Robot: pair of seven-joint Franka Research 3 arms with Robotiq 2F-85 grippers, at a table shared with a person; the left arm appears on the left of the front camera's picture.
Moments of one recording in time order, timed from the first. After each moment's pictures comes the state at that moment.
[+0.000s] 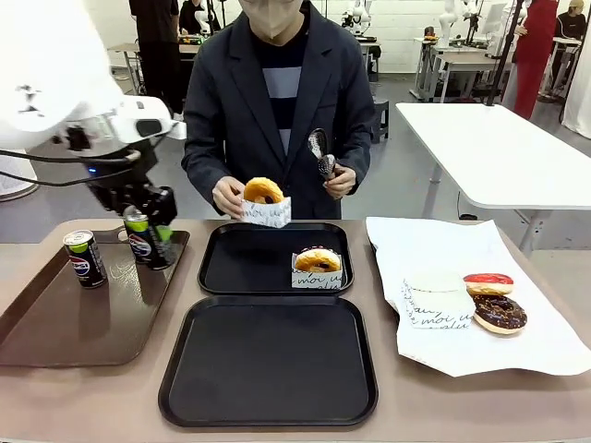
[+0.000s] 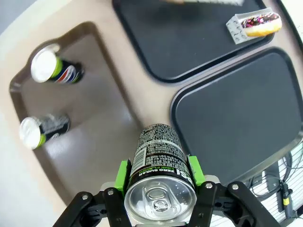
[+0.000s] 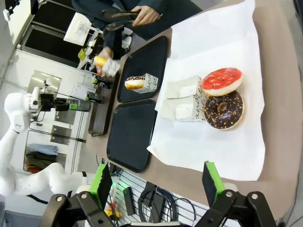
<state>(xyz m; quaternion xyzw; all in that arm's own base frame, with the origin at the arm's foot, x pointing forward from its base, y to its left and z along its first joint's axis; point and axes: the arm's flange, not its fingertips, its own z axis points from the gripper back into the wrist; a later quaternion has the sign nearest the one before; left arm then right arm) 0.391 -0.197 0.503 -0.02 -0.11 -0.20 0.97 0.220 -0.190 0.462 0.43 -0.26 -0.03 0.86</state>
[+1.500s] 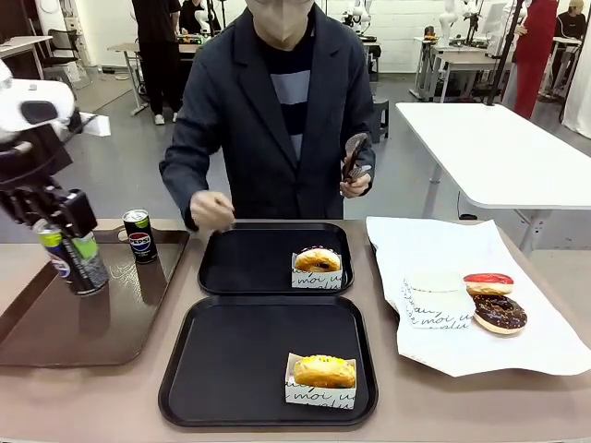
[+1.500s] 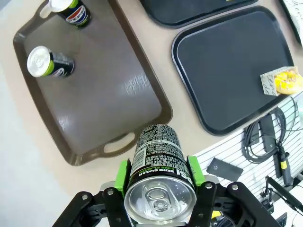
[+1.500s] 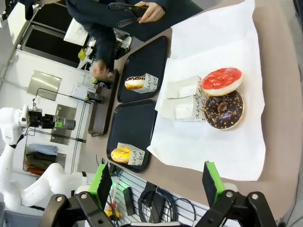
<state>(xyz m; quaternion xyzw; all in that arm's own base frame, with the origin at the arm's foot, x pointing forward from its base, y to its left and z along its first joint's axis) 0.303 -0.115 0.543 -0.04 -0.08 -0.19 0.98 0.220 -0.190 0.462 0.43 -0.26 -0.03 0.86</state>
